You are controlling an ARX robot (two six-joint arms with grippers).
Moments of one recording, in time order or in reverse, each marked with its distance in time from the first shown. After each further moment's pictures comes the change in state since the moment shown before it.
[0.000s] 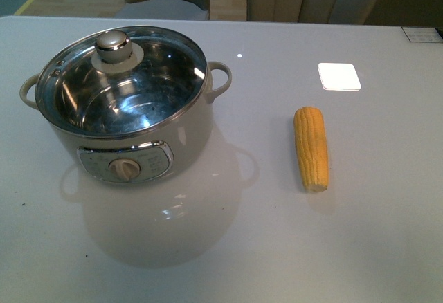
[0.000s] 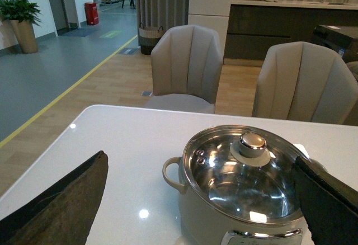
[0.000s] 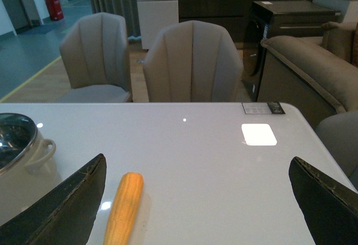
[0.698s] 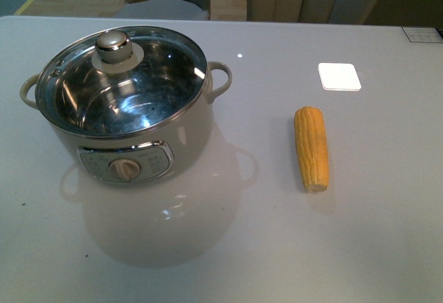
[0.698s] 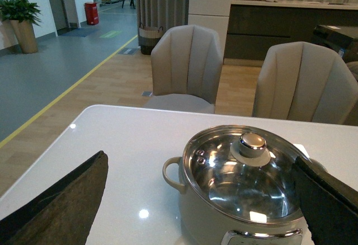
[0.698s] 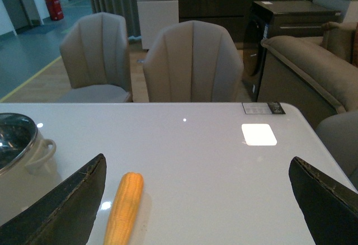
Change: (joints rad) left arm 0.000 0.000 0.000 0.000 0.000 0.000; right arm 0.000 0.000 0.000 0.000 0.000 0.000
